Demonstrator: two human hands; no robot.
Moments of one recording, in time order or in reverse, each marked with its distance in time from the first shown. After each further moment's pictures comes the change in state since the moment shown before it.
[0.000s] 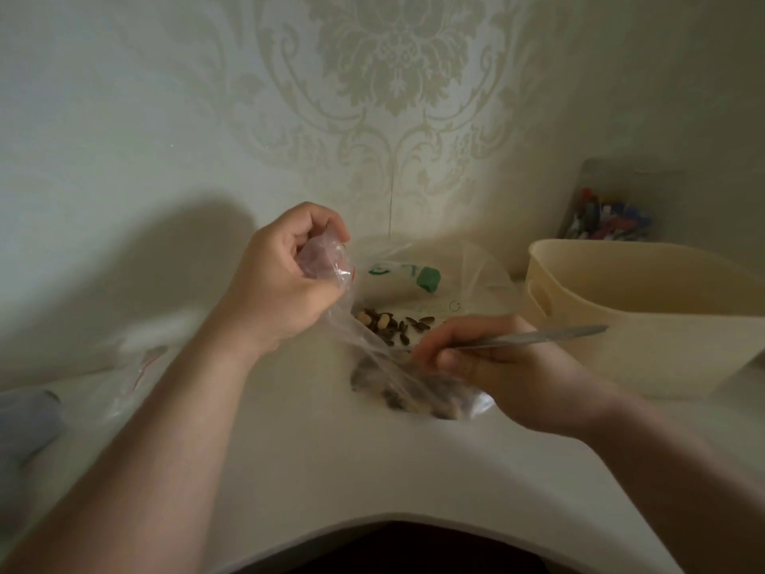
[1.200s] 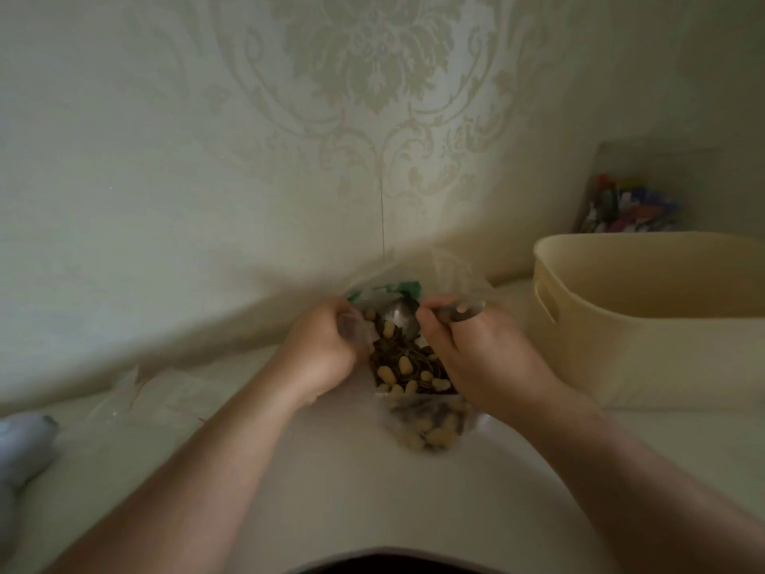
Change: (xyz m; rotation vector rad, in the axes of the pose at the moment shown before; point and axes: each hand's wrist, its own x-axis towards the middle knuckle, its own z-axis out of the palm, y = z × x) left_hand -0.012 -0.052 0.054 0.471 -0.079 -0.492; right_hand 0.043 0.027 0.007 -0.658 0.283 -0.012
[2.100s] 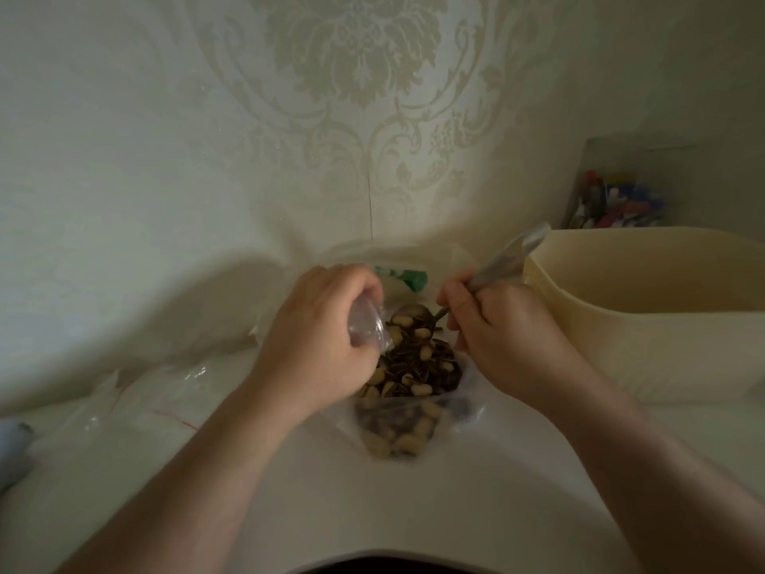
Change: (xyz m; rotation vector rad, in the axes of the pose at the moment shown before) left_hand -0.026 0.030 -0.016 0.228 0.163 0.662; right_hand -0.004 0.008 -0.028 0.244 0.075 0.176
